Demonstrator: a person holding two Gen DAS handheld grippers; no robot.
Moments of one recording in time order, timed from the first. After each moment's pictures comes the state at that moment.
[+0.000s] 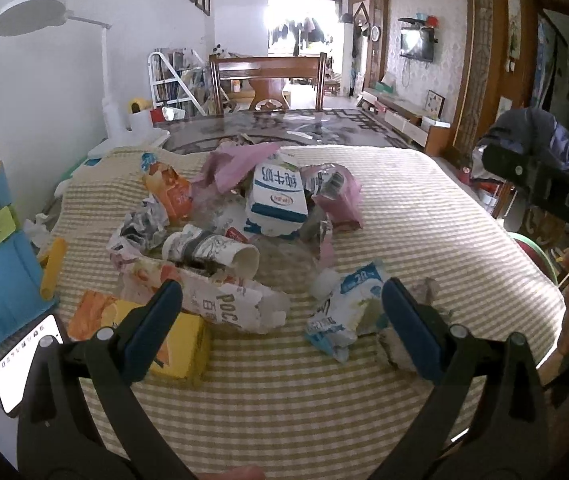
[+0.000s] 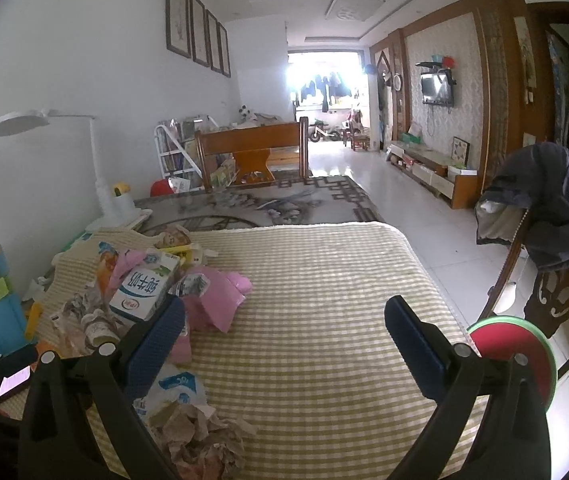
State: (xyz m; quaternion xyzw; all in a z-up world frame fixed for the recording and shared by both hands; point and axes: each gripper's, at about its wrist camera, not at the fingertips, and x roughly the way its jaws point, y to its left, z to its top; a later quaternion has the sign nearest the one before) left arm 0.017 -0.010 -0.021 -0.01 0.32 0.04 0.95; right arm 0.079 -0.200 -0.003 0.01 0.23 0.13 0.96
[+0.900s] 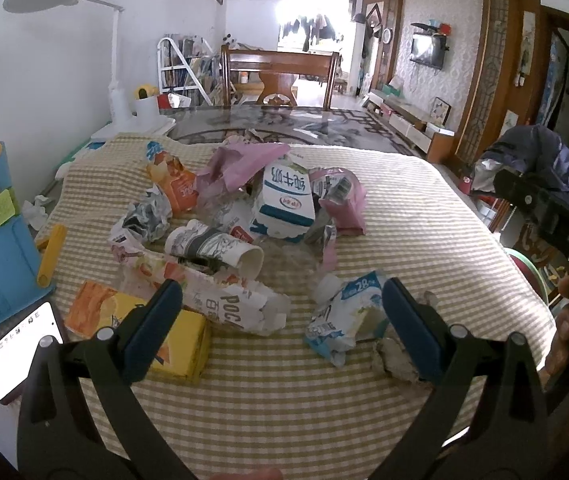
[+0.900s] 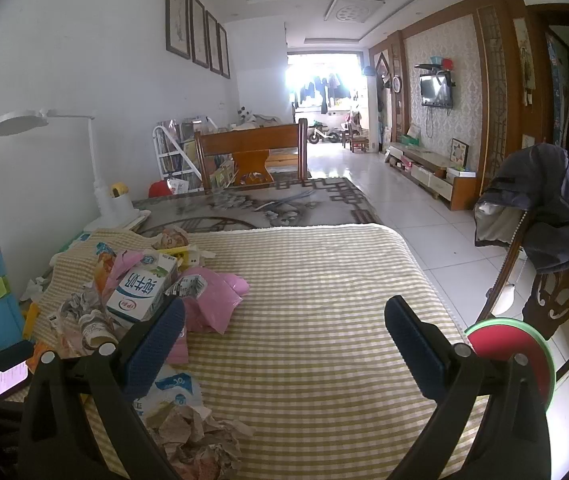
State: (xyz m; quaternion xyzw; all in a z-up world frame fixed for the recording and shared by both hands) left arm 0.020 0.002 -0.016 -0.05 0.33 0.05 0.94; right arm 0.082 -0.200 -0.002 0.01 0.23 0.13 0.96
